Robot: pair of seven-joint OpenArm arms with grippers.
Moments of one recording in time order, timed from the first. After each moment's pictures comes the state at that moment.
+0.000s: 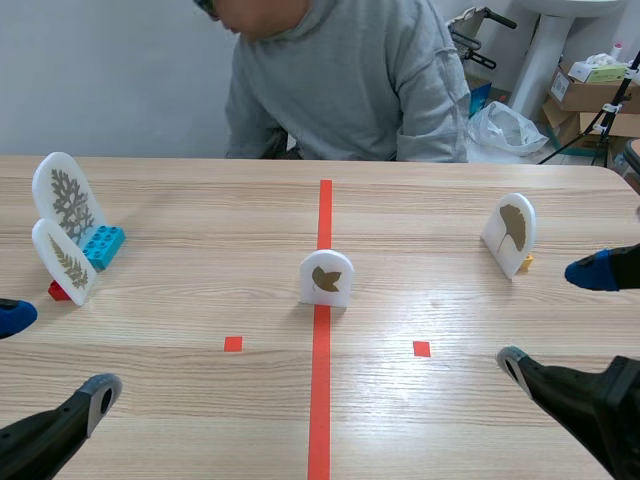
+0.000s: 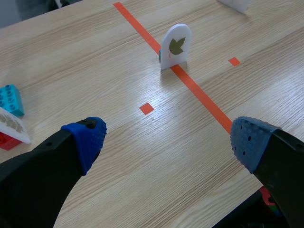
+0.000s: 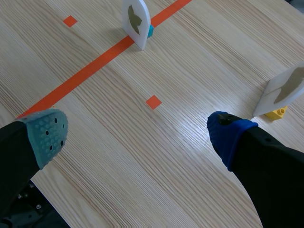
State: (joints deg) left arm 56.4 -13.2 -22.4 126.2 -11.0 -41.1 0.7; right arm -42.0 28.6 20.5 119.9 19.8 43.8 -16.0
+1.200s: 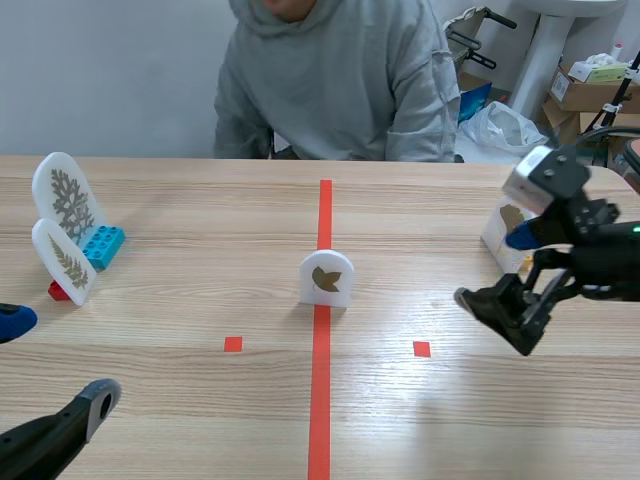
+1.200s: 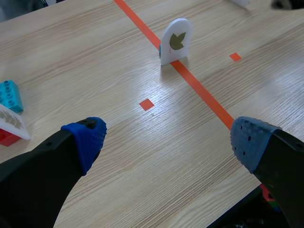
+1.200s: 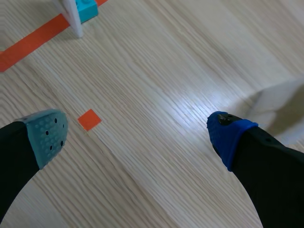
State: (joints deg) left arm 56.4 -13.2 -22.4 126.2 -11.0 -41.1 1.7; right arm -1.9 28.7 -2.5 84.8 11.1 44.9 -20.4
